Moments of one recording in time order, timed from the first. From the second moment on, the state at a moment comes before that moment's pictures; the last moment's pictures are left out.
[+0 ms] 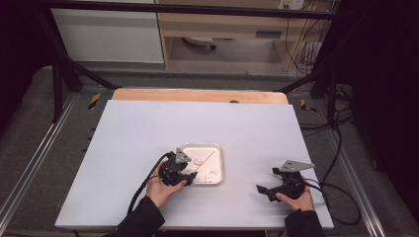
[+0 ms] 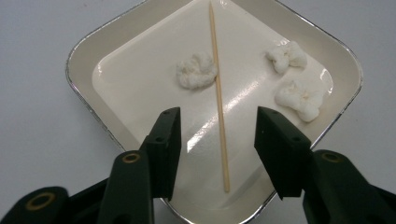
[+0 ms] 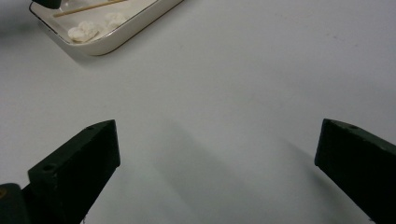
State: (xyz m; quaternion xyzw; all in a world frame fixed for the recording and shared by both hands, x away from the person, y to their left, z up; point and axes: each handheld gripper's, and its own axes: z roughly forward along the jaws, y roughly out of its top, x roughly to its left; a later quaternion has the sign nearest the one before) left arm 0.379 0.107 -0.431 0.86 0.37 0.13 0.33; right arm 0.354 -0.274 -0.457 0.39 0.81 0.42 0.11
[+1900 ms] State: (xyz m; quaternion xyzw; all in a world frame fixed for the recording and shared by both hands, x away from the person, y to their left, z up) left arm 0.368 0.108 -0.433 0.83 0.37 0.15 0.38; right arm 0.355 -0.272 -0.458 0.38 0.81 0.42 0.11
